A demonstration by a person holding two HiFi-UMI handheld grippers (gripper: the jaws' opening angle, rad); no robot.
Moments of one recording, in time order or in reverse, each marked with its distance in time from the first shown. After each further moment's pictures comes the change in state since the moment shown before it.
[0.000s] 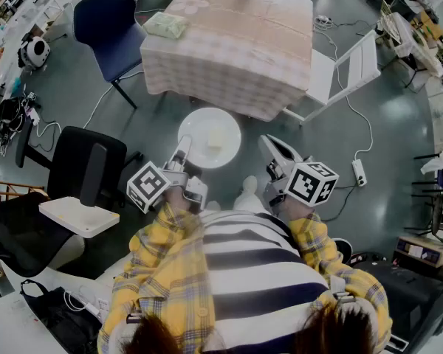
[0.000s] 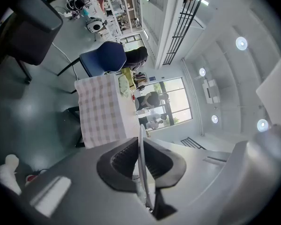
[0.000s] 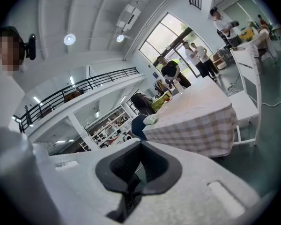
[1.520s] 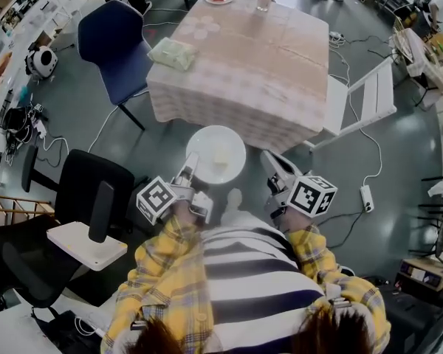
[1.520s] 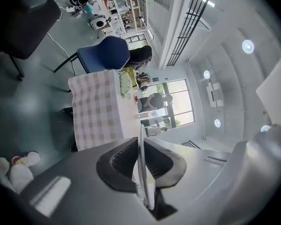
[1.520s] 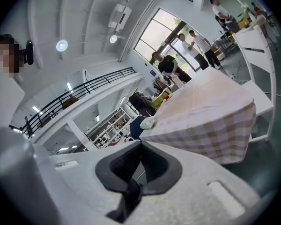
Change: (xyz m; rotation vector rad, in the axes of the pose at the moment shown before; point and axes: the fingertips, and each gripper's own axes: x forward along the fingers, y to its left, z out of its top) left arm 0.093 0.022 0.053 -0.046 -0.008 0.010; right arm 0.101 -0.048 0.042 0.082 0.010 0.035
